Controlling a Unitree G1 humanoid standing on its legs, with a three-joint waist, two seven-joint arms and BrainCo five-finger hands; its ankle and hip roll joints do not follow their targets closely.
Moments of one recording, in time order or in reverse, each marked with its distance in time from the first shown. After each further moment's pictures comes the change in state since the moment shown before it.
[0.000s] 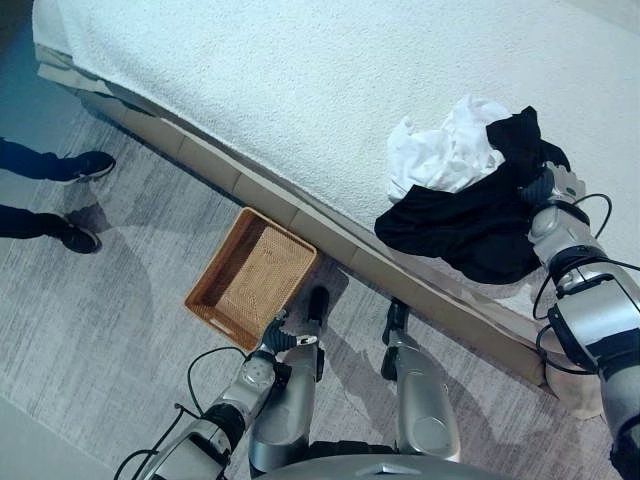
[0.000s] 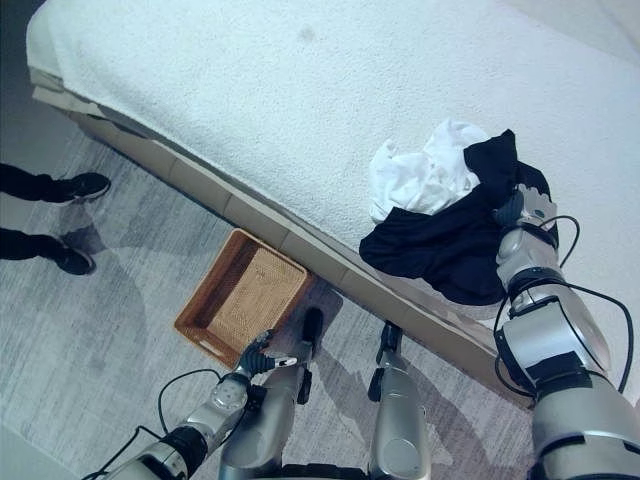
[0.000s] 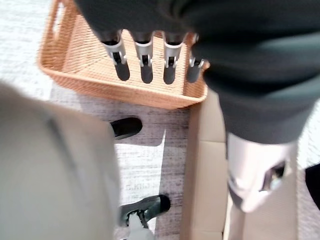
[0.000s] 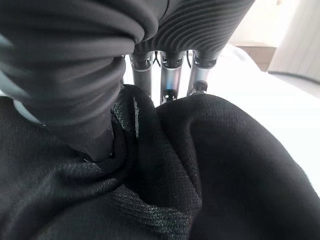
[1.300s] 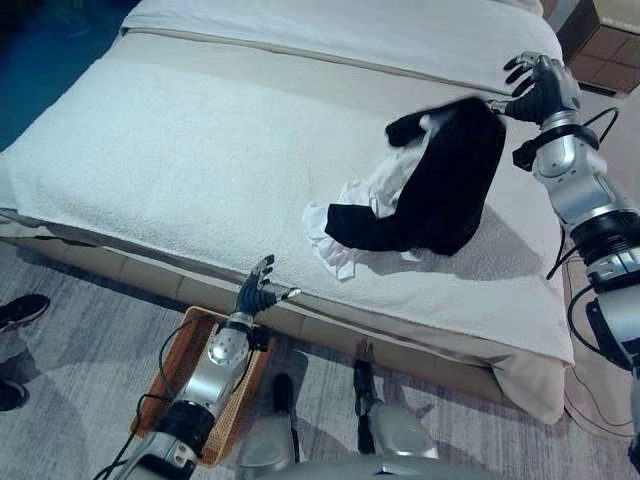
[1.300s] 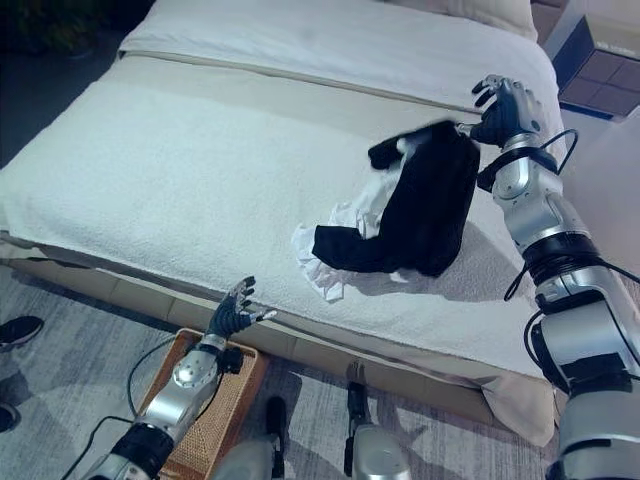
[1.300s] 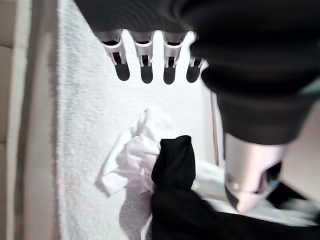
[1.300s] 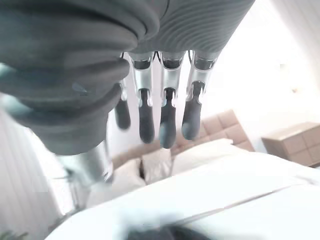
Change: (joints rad) left arm 0.136 0.151 0.171 -0.535 -0.082 0.012 -0.065; right arm -0.008 -0.130 -0.032 -0.529 0.123 -0.041 0.095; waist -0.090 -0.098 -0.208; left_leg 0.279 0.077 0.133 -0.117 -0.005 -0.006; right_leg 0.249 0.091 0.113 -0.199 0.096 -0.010
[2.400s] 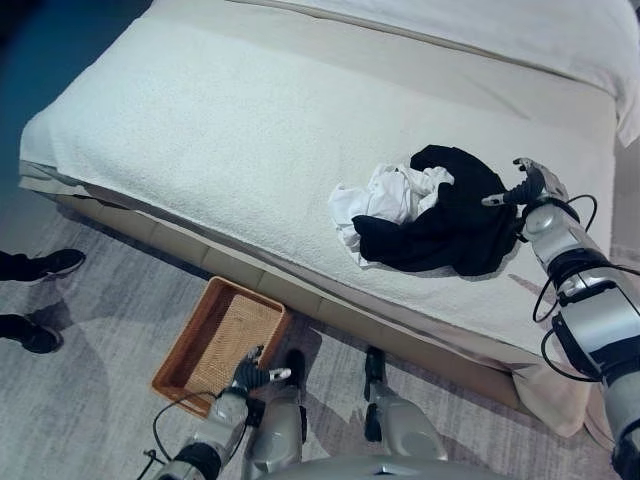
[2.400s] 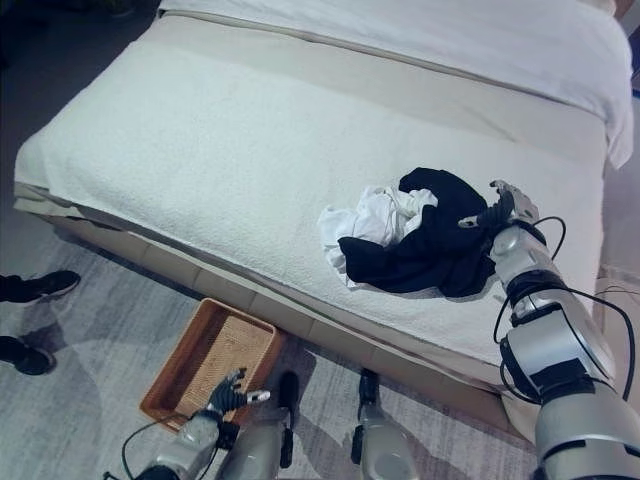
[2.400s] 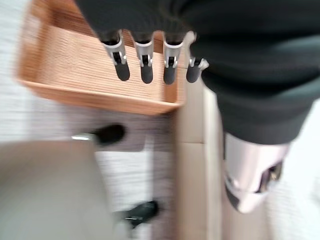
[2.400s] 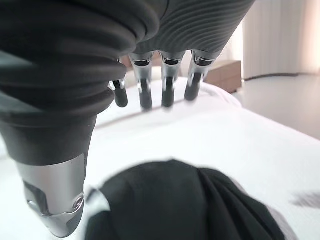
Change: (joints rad) left arm 0.028 -0.116 -0.022 0.599 0.115 0.058 0.020; right arm 0.069 0.126 -0.010 0.531 -0.015 0.023 -0.008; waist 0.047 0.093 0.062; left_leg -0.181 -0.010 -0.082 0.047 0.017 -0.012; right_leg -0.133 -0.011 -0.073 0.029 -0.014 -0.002
